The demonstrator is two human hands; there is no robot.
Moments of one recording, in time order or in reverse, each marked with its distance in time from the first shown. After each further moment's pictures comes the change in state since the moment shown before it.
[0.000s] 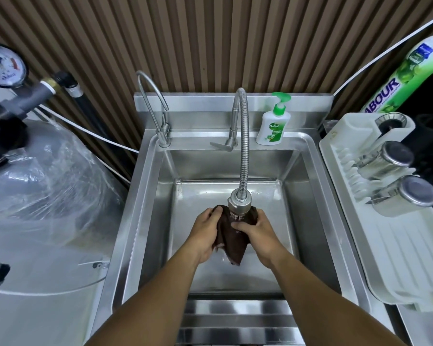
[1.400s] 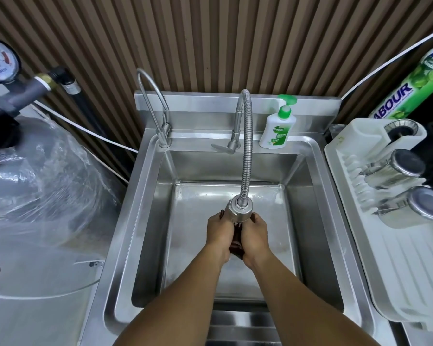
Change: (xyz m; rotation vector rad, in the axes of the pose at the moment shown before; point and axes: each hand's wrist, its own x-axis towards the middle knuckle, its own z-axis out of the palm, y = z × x) left_hand 0.025 -0.007 0.045 -0.055 0.179 -0.065; right_hand 0.017 -0.003 0.031 0.237 0.198 0.148
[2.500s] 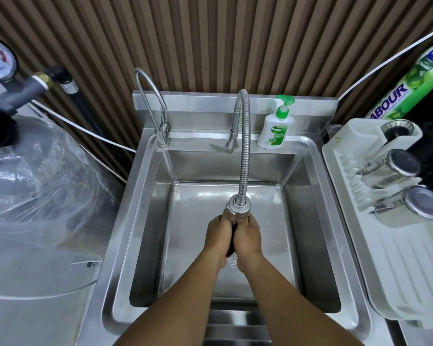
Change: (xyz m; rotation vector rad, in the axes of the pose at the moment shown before) left_hand -0.017 0.002 -0.003 0.050 -0.049 -0.043; right_hand -0.004 0.010 0.007 -0.180 0.112 -0.118
